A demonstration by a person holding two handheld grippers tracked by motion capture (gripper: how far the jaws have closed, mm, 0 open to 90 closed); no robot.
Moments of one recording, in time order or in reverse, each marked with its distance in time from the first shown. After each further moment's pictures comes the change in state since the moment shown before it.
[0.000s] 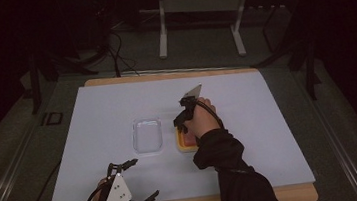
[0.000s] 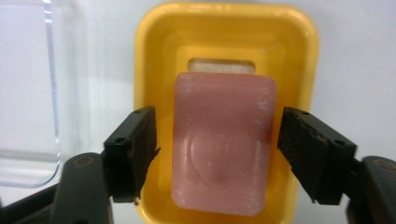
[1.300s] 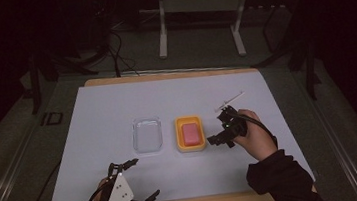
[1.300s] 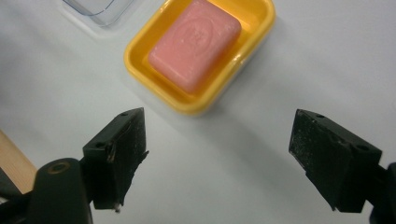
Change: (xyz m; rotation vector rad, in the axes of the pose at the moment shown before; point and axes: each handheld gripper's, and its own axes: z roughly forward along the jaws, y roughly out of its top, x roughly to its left) left arm -0.001 -0.001 0.003 0.019 0.012 0.006; right arm -0.103 -0.084 -0.059 -0.278 0.232 -0.557
